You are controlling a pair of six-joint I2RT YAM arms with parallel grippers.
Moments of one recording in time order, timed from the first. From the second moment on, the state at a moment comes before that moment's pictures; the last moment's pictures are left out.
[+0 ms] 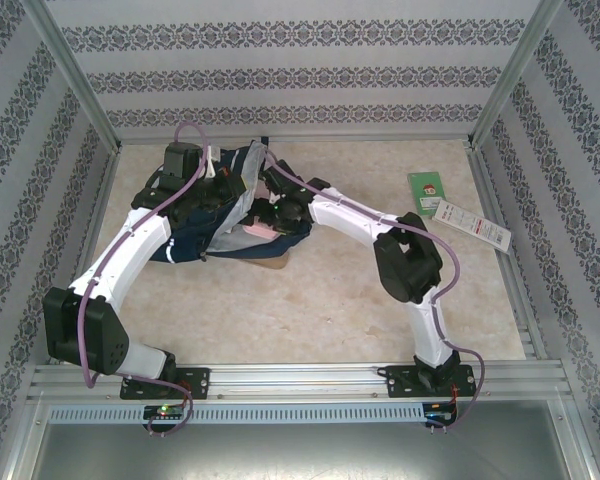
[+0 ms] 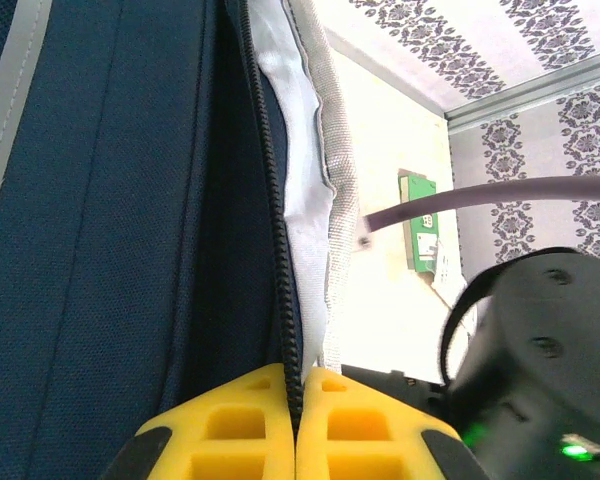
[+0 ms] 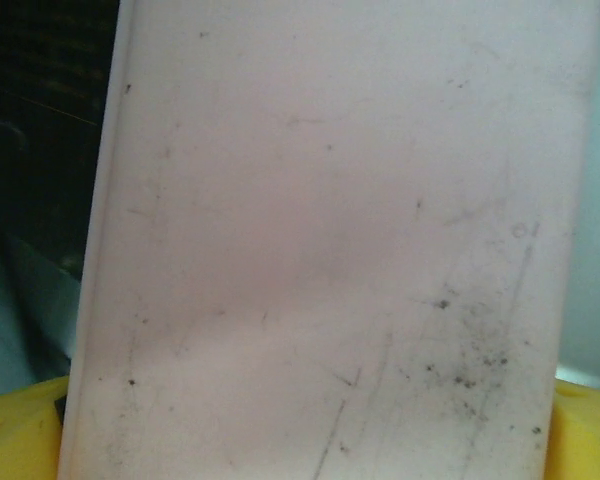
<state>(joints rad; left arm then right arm) -0.21 1.43 1.25 -0.45 0.43 -0.71 0.71 2.12 1.75 -0.59 -0.31 0.81</state>
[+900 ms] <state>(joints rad) -0.22 1.42 1.24 -0.44 0.45 -0.71 0.78 2.08 1.75 -0.72 -0.05 0.70</state>
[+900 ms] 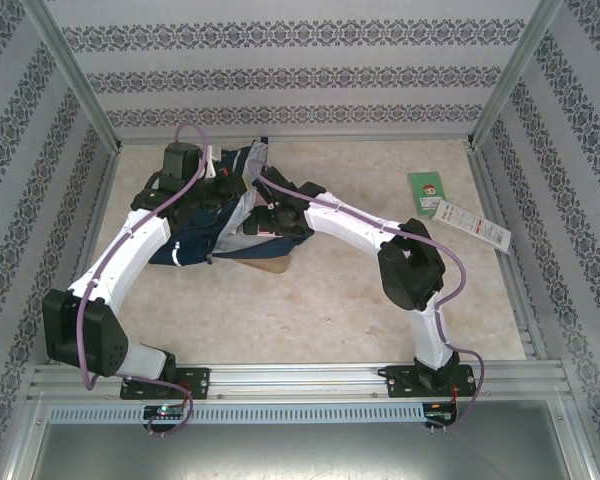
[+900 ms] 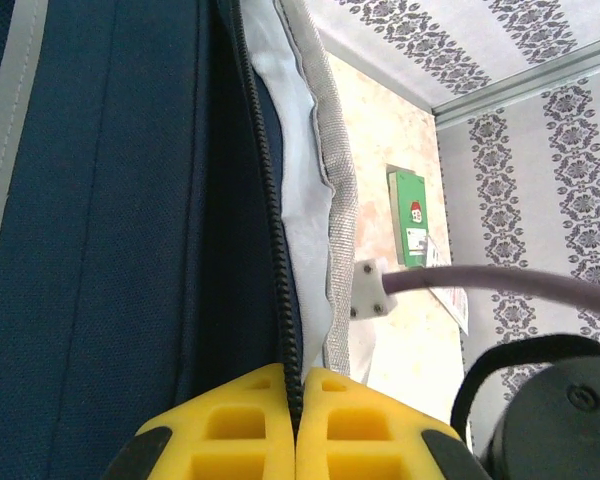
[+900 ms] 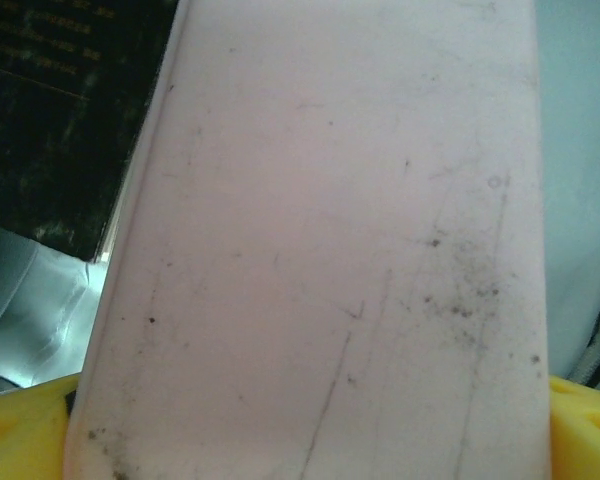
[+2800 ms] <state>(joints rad) -0.29 1.74 1.14 -0.31 0.52 -0.75 0.86 1.91 1.37 -0.49 0.05 0.54</state>
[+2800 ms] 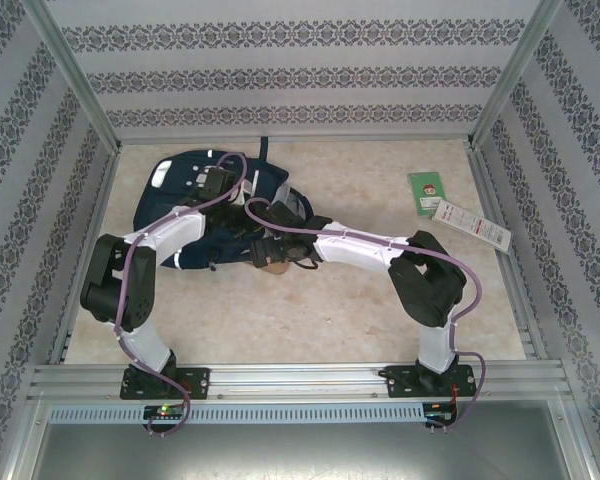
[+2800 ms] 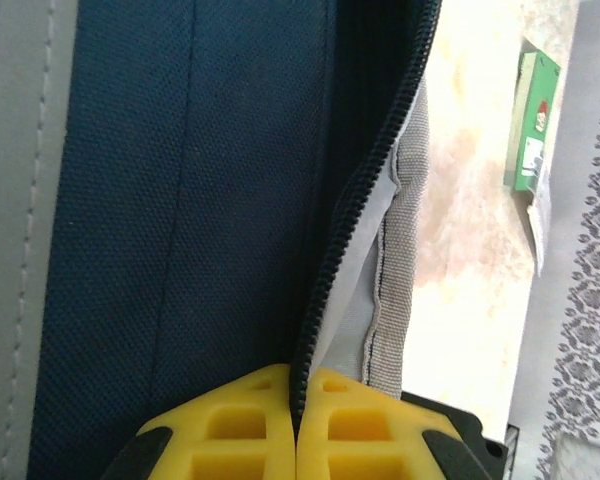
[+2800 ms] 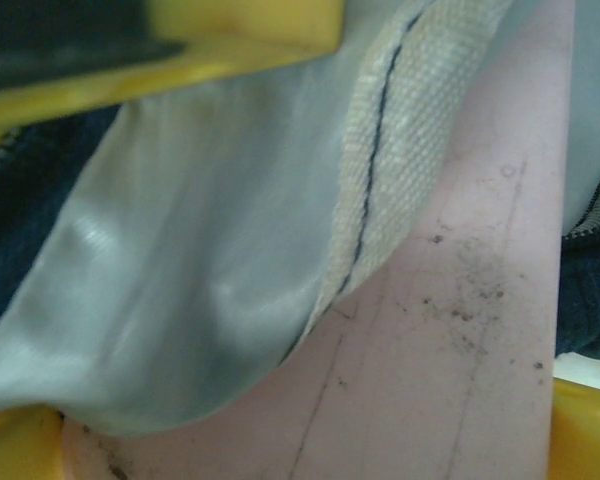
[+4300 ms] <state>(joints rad) -0.29 1.45 1.17 -0.56 0.38 -0.74 0.81 2.00 1.48 -0.49 -0.13 0.66</state>
